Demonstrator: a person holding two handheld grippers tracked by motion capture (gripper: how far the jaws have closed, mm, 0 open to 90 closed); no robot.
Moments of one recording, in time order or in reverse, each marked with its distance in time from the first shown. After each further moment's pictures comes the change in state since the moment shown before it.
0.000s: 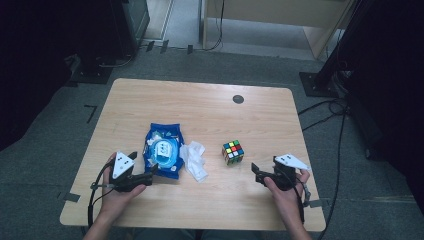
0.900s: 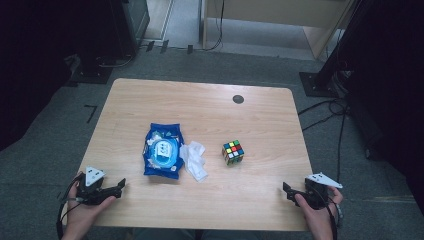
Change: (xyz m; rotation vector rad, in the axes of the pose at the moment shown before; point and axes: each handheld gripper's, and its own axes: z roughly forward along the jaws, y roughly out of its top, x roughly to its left) left arm 0.060 -0.055 -0.033 0.254 0.175 -0.059; right arm -0.077 -0.057 -0.044 0.168 -0.142 0.078
